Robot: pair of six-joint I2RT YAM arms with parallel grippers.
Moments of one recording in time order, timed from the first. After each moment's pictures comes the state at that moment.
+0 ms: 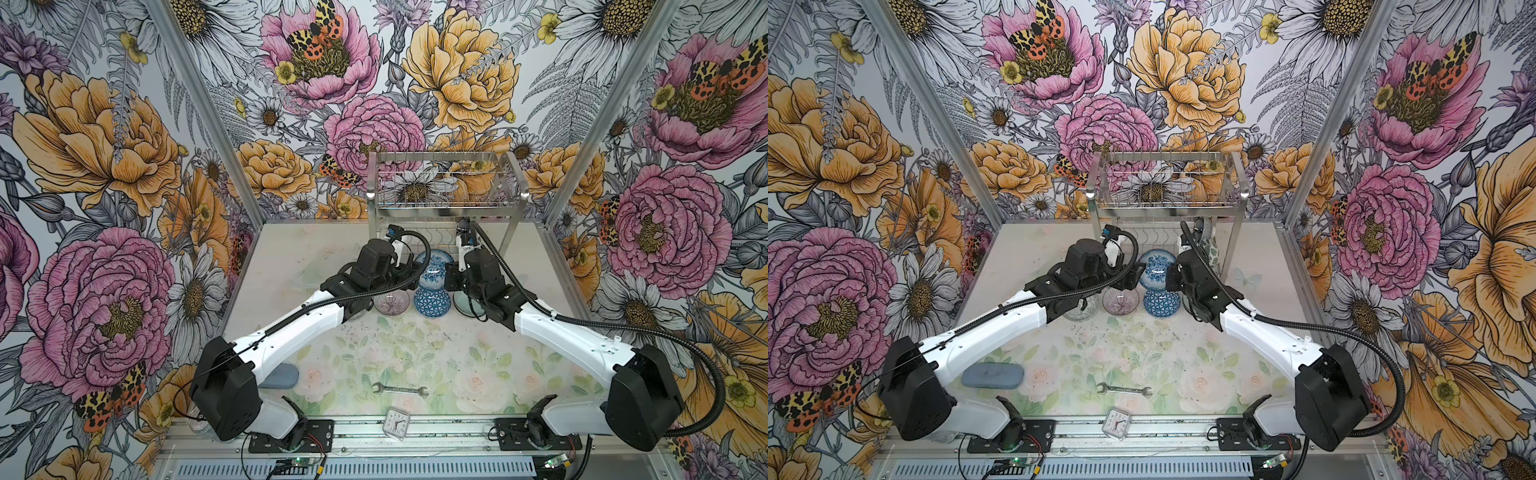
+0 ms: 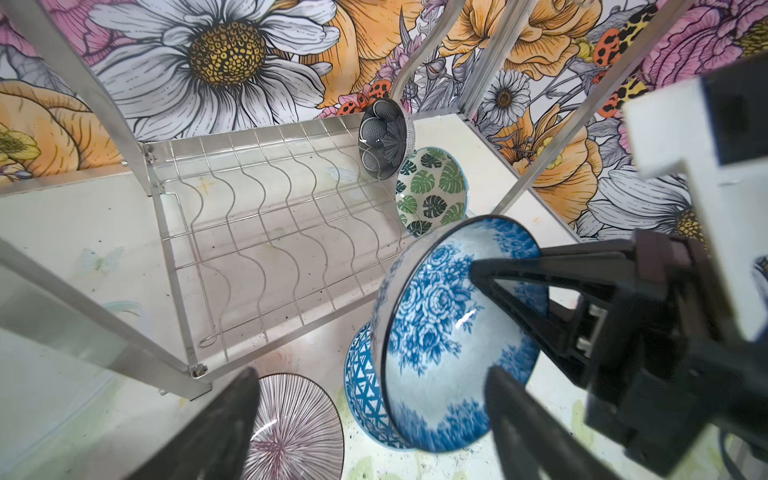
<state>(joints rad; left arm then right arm) -0.71 1.40 1.20 -0.25 -0.06 -0.27 0.56 1.35 0.97 -0.15 0.21 0.33</state>
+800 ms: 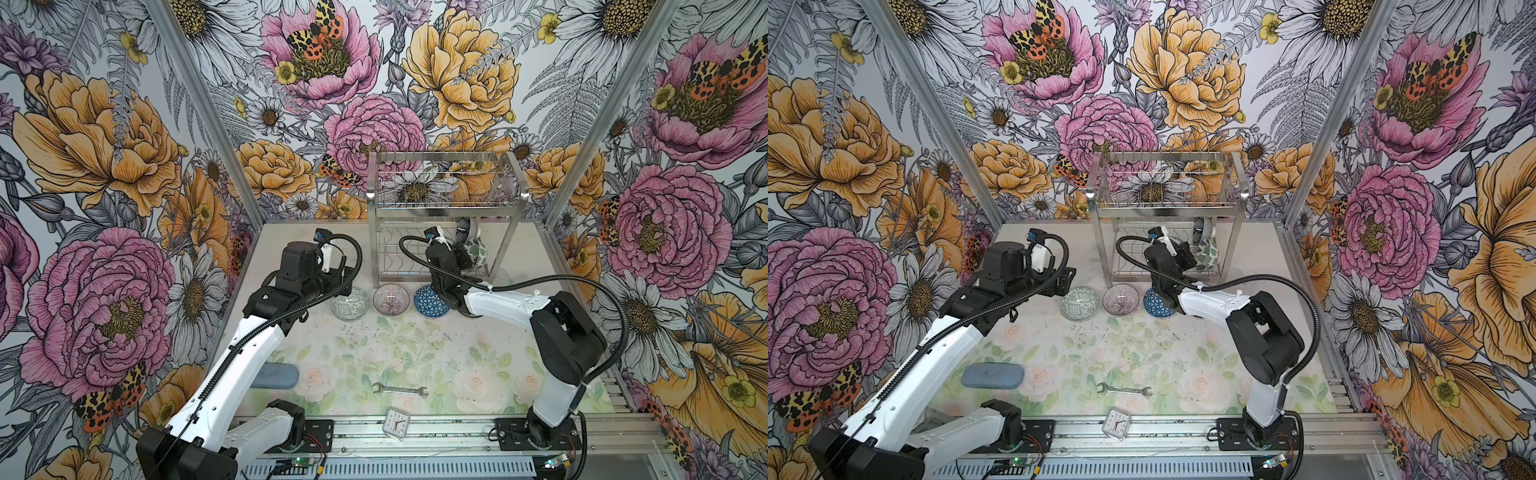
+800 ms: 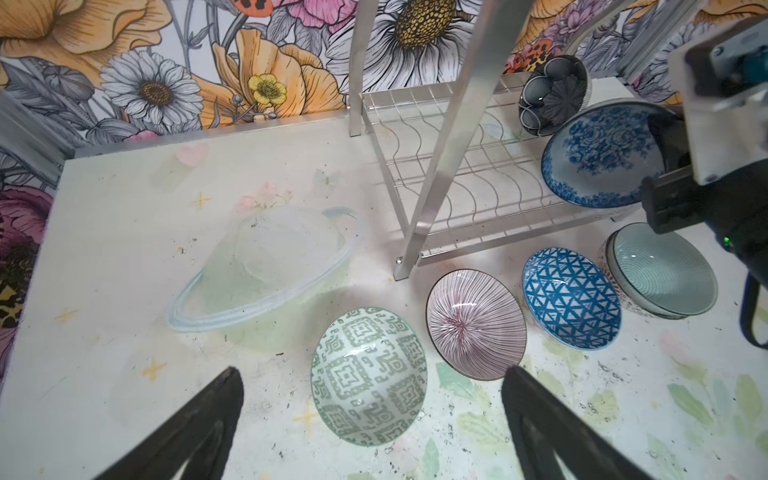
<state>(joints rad) -0.30 1.07 1.07 -0.60 0.00 -0.08 0.63 1.85 1.18 0.31 0.99 -0.50</state>
